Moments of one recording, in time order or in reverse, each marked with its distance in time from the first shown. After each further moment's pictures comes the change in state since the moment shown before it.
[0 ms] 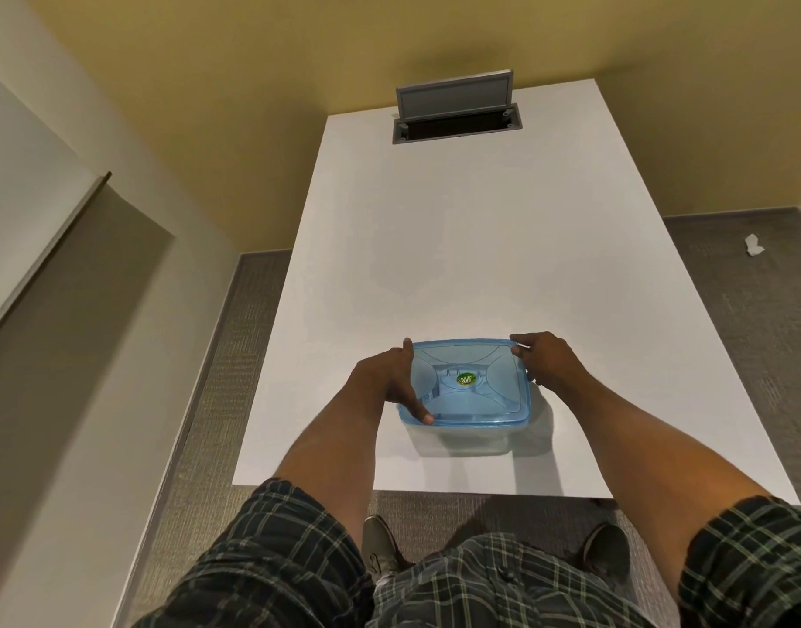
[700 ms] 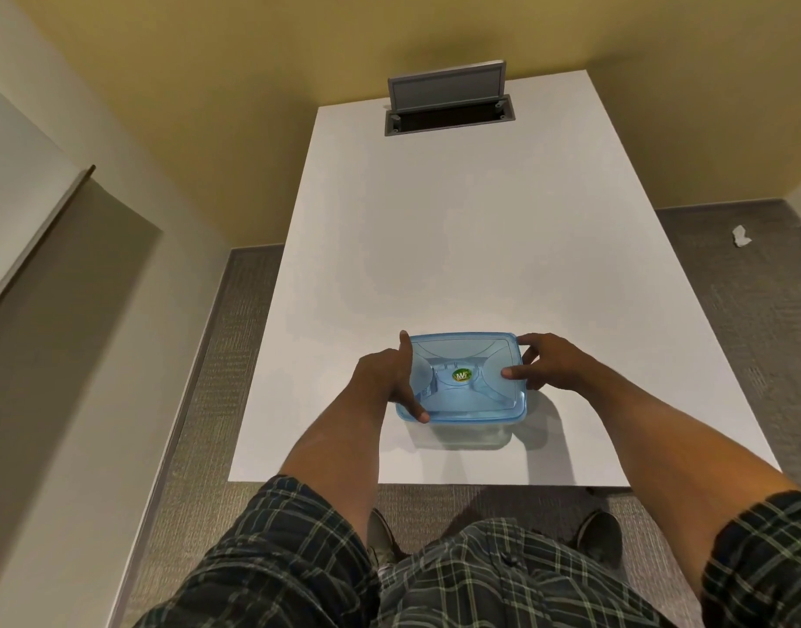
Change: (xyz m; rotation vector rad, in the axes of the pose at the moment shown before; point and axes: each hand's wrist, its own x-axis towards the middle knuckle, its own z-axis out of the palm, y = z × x) left_hand -0.006 0.006 0.011 0.087 0.041 -0.020; right_hand -0.017 0.008 -0.021 0.049 -0.294 -0.071
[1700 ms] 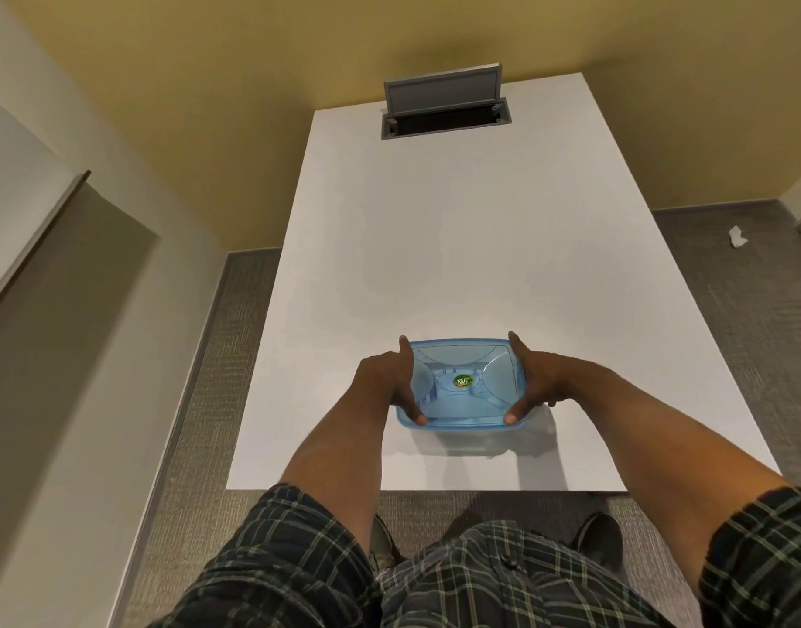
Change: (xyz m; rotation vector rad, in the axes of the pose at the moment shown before) left_hand 0.001 0.007 -0.006 0.027 -0.014 -0.012; right_hand -0.007 -0.015 0.001 -0.305 -0.297 0.119
